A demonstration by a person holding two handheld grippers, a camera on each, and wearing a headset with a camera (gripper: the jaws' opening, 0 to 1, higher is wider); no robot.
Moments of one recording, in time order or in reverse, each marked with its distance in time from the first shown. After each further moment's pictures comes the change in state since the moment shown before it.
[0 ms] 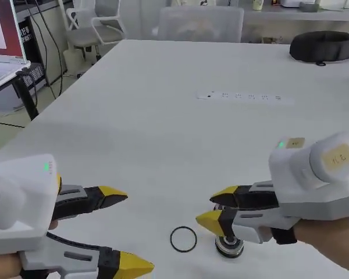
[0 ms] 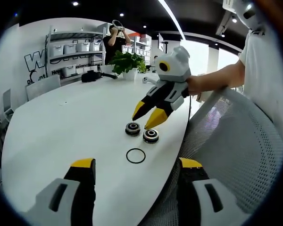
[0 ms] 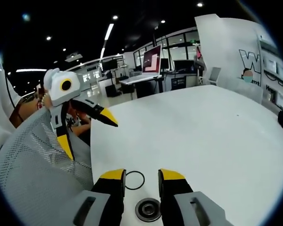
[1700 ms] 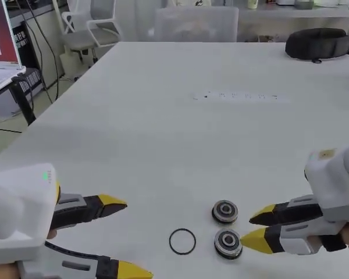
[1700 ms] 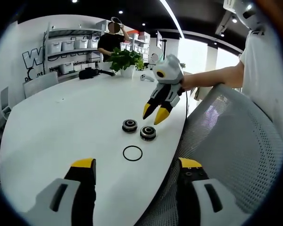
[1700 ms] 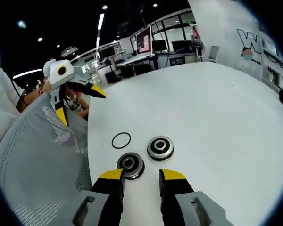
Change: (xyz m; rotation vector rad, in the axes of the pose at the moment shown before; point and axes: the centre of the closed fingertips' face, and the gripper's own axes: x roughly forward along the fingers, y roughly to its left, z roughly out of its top) left arm 0.002 -0.004 -0.004 -0.007 0.025 -0.027; right arm -0.030 -0.025 -0.072 0.071 0.186 0.066
